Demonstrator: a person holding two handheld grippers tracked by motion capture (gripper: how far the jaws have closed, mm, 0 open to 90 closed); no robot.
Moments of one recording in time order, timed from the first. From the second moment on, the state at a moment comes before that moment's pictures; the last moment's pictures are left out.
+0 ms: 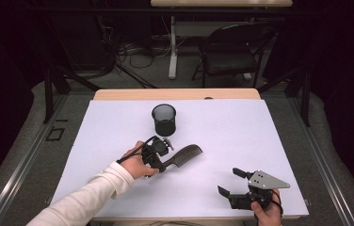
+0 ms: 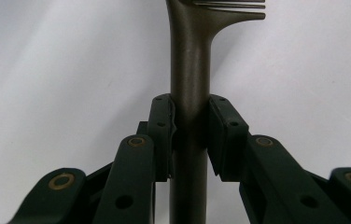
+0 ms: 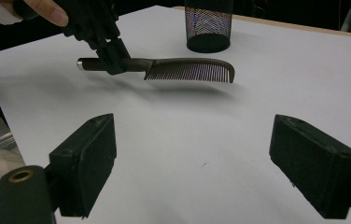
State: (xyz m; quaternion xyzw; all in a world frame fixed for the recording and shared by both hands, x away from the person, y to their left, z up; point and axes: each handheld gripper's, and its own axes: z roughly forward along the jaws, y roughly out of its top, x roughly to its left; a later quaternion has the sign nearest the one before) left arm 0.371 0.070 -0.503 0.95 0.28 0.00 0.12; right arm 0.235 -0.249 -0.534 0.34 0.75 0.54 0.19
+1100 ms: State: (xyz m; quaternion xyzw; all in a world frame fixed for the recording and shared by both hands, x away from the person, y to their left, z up) left arm 0.364 0.075 -0.468 0.93 0.28 0.05 0.22; right arm 0.236 -0.247 -0.536 0.34 0.75 0.53 0.19
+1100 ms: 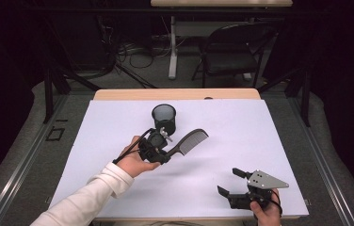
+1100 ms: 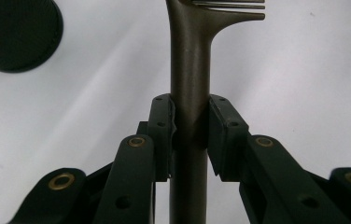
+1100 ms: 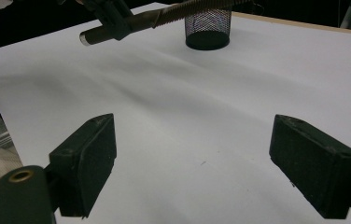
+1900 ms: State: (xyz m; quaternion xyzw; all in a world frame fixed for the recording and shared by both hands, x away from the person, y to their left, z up) left arm 0.354 0.085 -0.449 0.90 0.28 0.07 0.33; right arm 0.242 -0.242 -0.537 0.36 0.75 0.52 0.20
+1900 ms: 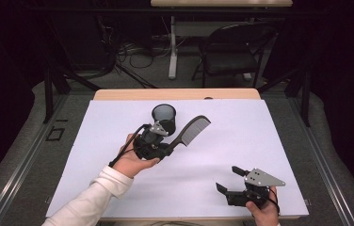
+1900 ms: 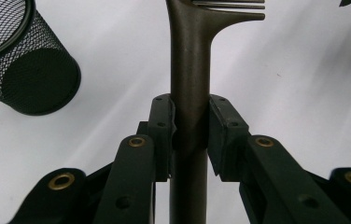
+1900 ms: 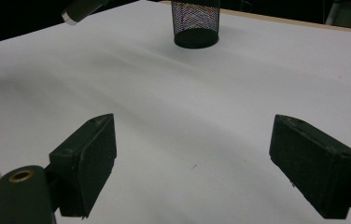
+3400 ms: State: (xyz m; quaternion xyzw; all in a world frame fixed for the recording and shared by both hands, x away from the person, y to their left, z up) left arm 0.343 0.094 -0.442 0.84 0.30 0.13 0.43; right arm 0.268 -0.229 -0.515 0.42 0.74 0.51 0.16
